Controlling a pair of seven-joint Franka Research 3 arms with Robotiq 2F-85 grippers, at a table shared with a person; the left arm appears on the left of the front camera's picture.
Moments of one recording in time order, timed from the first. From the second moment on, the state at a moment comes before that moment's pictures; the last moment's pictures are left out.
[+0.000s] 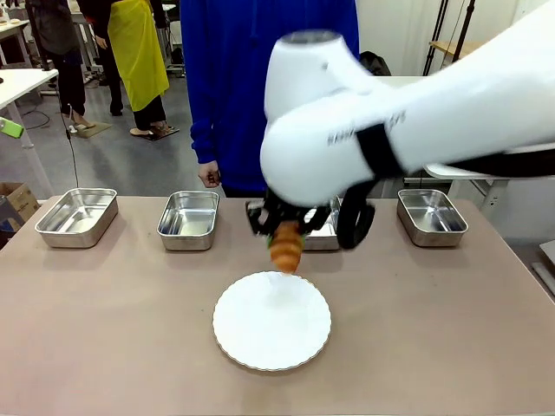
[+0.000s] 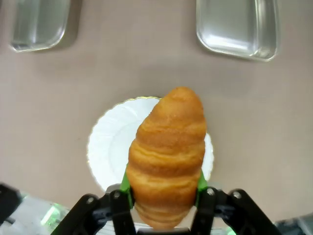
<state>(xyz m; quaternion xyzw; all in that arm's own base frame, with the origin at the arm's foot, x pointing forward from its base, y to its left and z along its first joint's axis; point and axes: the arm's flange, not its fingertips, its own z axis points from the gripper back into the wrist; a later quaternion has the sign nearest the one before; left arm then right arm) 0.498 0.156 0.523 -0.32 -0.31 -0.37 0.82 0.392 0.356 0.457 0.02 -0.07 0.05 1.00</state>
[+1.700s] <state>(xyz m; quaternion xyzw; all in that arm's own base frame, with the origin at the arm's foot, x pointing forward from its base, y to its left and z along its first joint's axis) 0.499 0.156 0.523 -0.32 -0.31 -0.36 0.82 0.610 0.275 0.373 0.05 -0.08 0.11 0.99</state>
